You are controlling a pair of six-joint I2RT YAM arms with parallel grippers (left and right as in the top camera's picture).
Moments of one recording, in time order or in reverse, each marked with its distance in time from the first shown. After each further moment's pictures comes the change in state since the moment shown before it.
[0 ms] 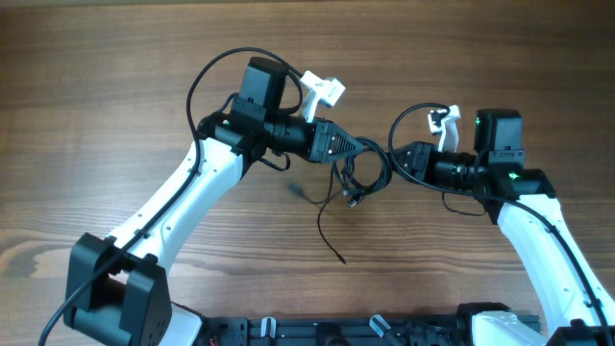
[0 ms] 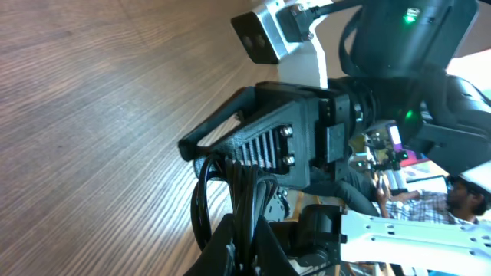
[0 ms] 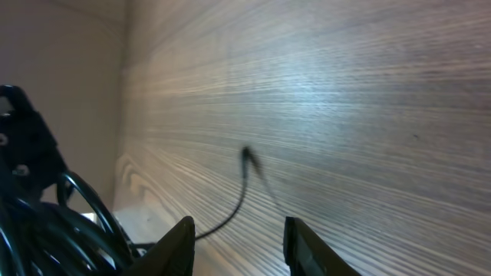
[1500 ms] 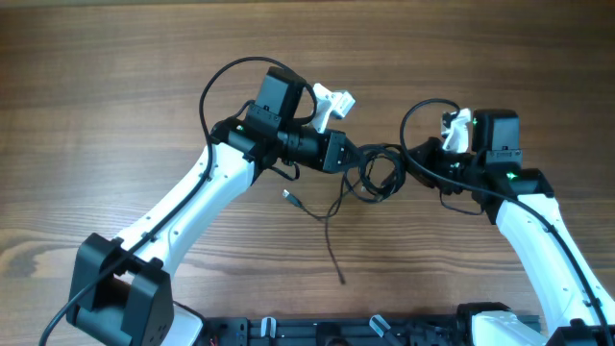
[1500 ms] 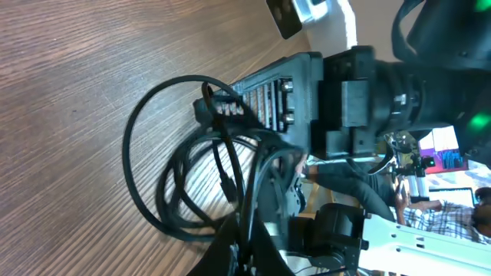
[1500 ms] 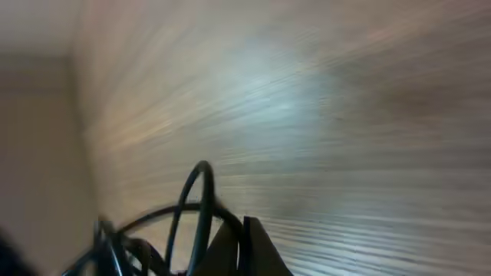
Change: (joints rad) left arm -0.064 0.000 0.000 -0.071 -0.135 -0.039; right arm 0.008 0.003 0.000 -0.039 0.242 0.251
